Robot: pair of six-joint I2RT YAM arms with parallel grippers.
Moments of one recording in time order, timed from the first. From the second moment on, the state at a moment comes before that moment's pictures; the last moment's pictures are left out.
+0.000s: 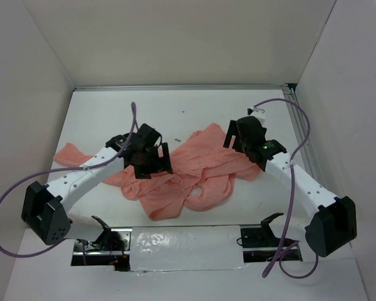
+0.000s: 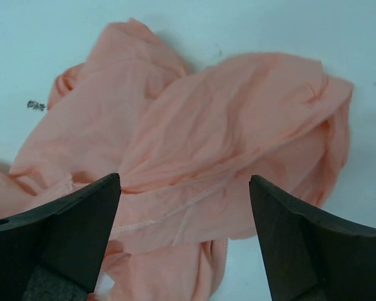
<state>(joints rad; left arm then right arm) -0.59 1.33 1.09 -0.89 0.05 -0.86 0.45 1.21 0.97 -0.46 0.37 0.51</state>
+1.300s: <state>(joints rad) -0.73 2.08 1.58 -0.59 0.04 -0.30 0.01 1.49 0.89 -0.35 -0.11 0.80</state>
